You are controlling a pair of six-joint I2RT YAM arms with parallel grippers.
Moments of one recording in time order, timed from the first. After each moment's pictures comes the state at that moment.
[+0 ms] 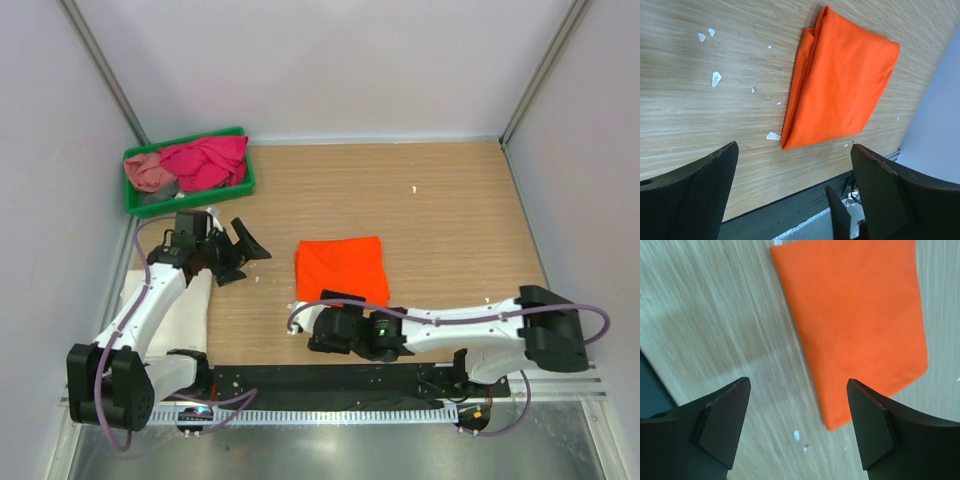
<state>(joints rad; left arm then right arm) -0.13 1.13 0.77 -0.53 0.43 -0.73 1.37 1.32 0.80 -0.41 0.49 -0.13</state>
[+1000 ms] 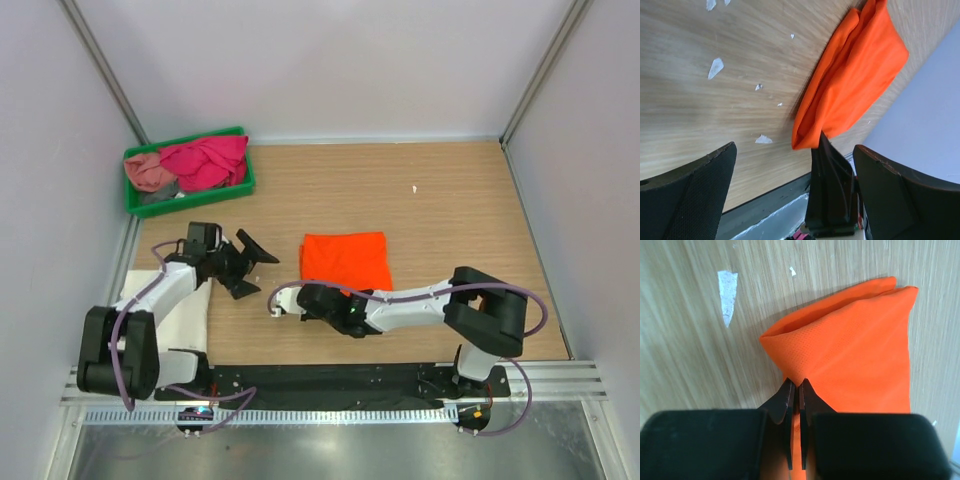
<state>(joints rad) -0.12 1.26 0.62 -0.34 0.53 -0.97 1.22 1.71 0.84 0.05 0.43 -0.51</state>
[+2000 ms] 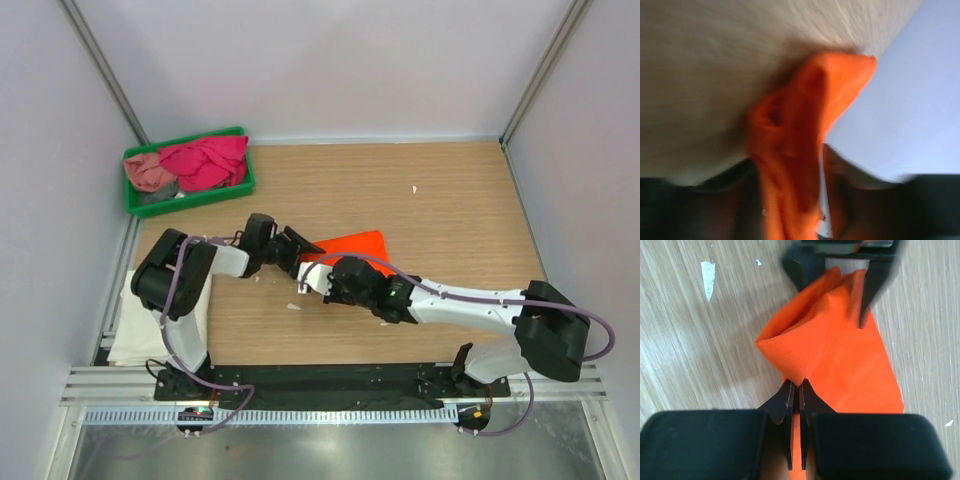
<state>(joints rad) -0.42 1.82 0.74 0.34 0.55 -1.45 1.06 1.37 0.76 -0.08 0.16 -0.49</state>
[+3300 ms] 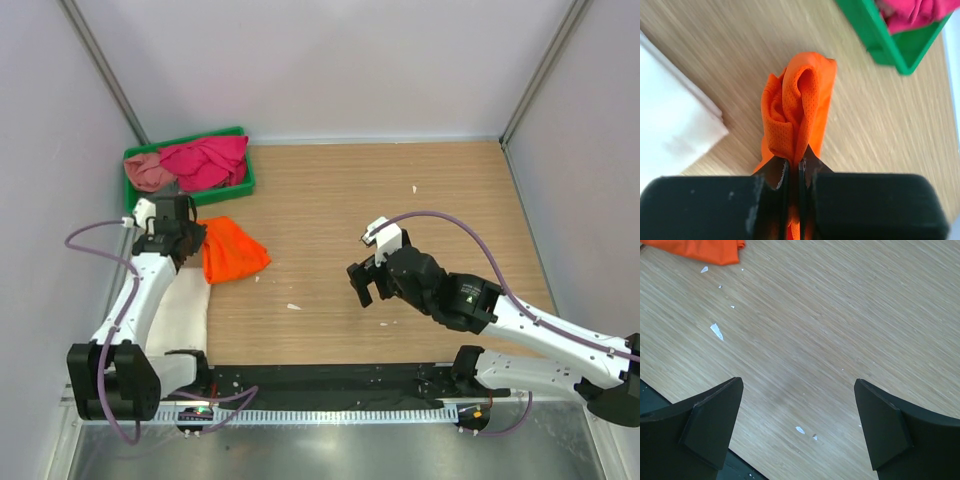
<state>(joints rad) -0.03 1.16 0.86 -0.50 -0.25 -1.06 1.05 0.92 0.88 -0.53 0.39 0.18</state>
